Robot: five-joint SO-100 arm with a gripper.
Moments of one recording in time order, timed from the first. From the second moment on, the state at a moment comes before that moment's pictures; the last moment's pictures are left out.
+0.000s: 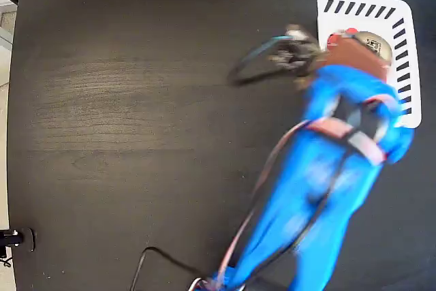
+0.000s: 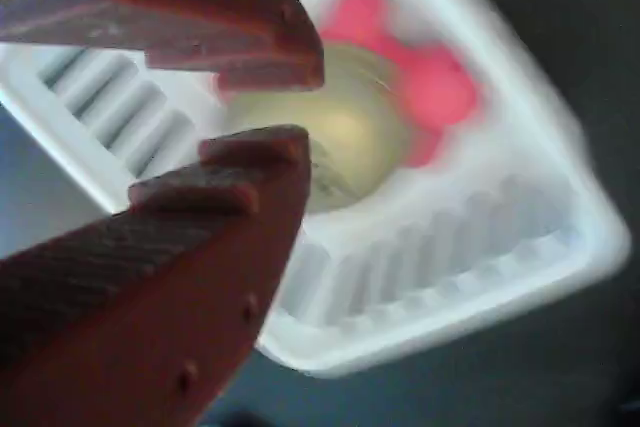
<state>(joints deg) 25.5 84.4 66.4 78.1 5.5</state>
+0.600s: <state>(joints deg) 3.1 133.2 131.1 52.3 4.0</state>
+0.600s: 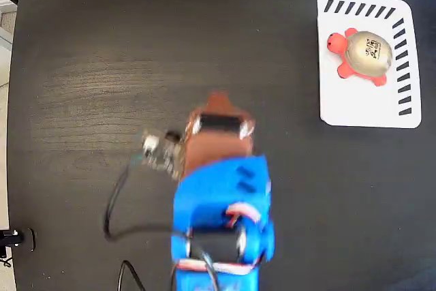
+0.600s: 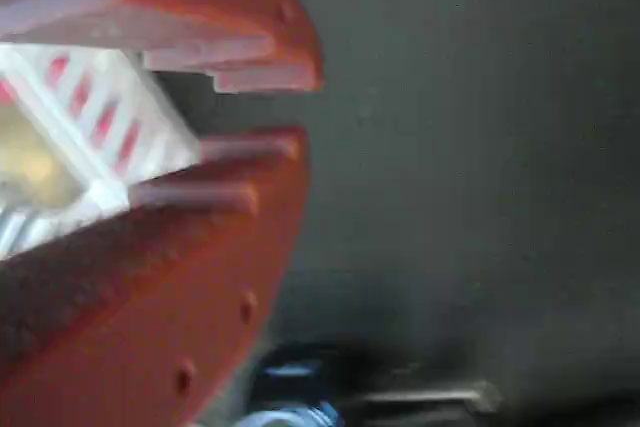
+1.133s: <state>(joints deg) -1.6 174.6 164.6 60.0 4.7</state>
